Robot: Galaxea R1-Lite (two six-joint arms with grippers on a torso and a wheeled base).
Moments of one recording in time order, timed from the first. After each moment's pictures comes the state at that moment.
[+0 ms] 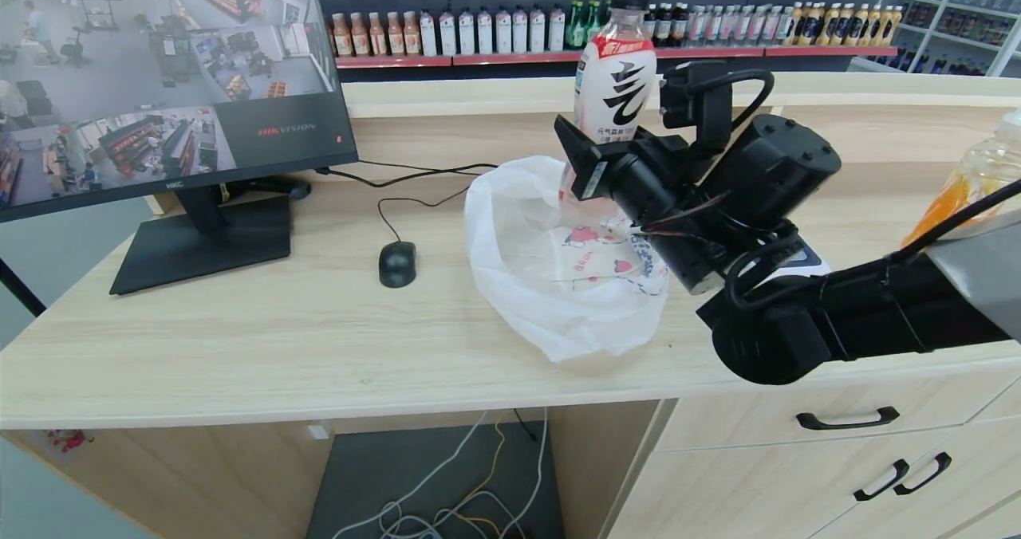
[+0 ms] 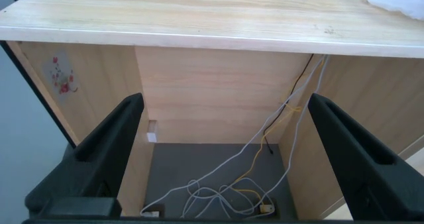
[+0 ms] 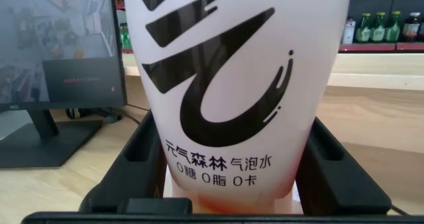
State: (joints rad) left arm 0.00 0.00 0.00 0.00 0.00 0.01; right arm 0.59 2.04 -1.27 -1.24 -0.11 -0.06
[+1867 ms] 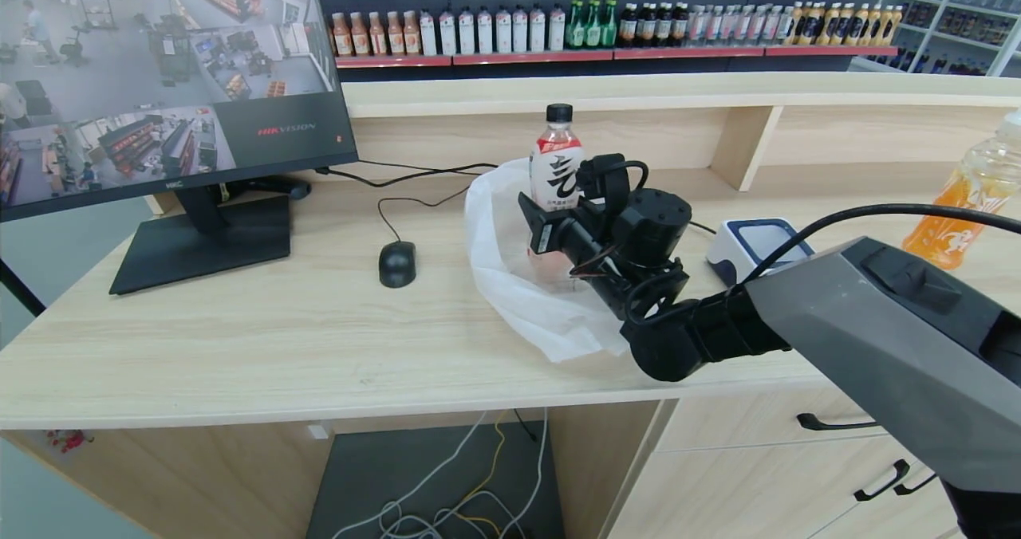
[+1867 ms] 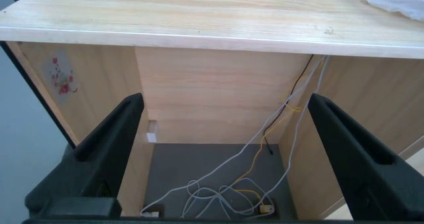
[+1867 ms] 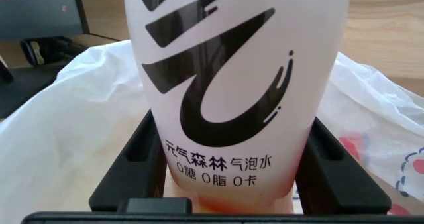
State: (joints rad) left arm 0.00 0.00 0.00 0.00 0.00 0.01; right arm 0.57 2.34 -1.50 -1.13 -0.11 -0.01
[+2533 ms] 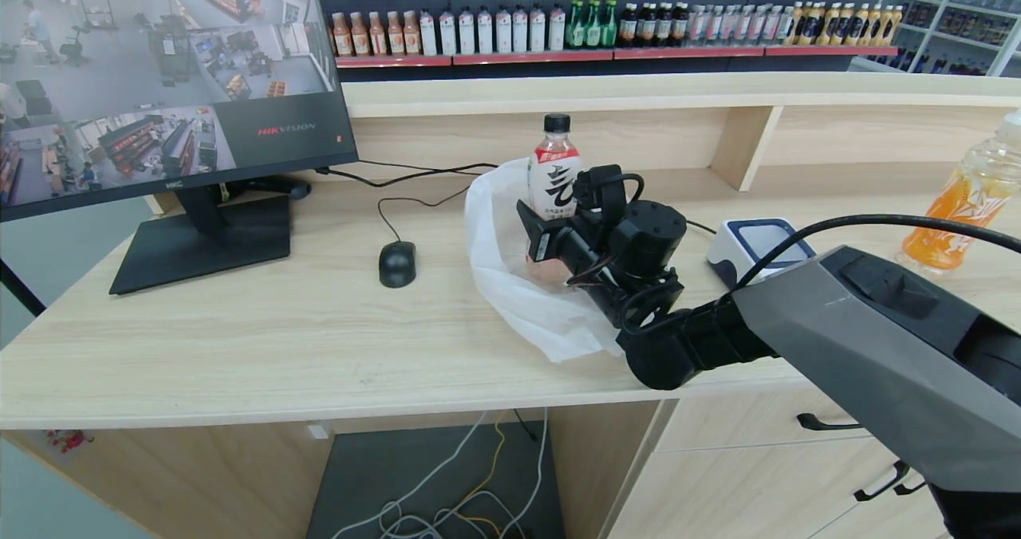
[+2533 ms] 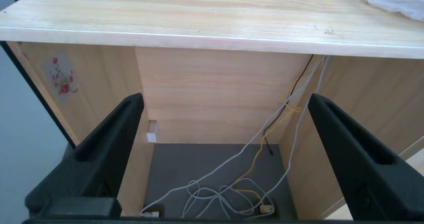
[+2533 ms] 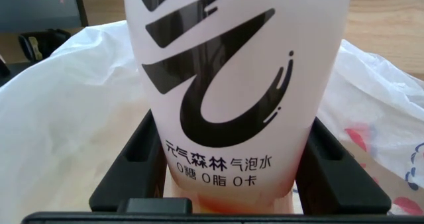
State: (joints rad) left arm 0.00 0.00 0.00 0.00 0.00 0.01; right arm 0.57 2.37 -1.48 -1.18 -0.11 -0.02
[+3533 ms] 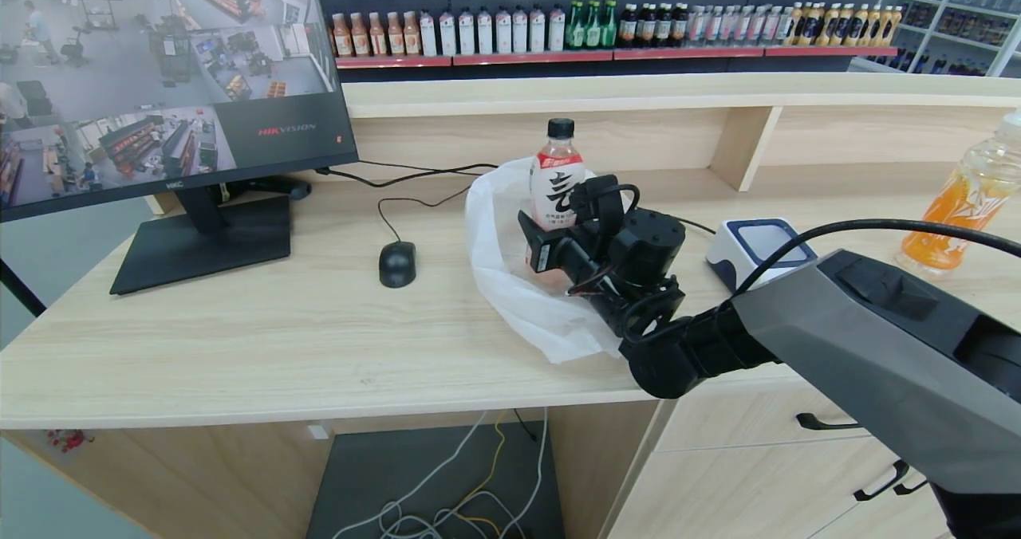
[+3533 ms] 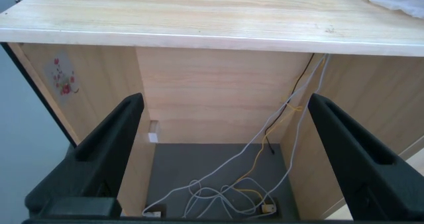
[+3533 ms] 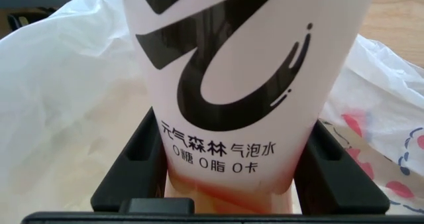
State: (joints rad) left arm 0.00 0.00 0.00 0.00 0.00 0.02; right arm 0.57 2.37 -1.44 -1.18 -0.12 -0.05
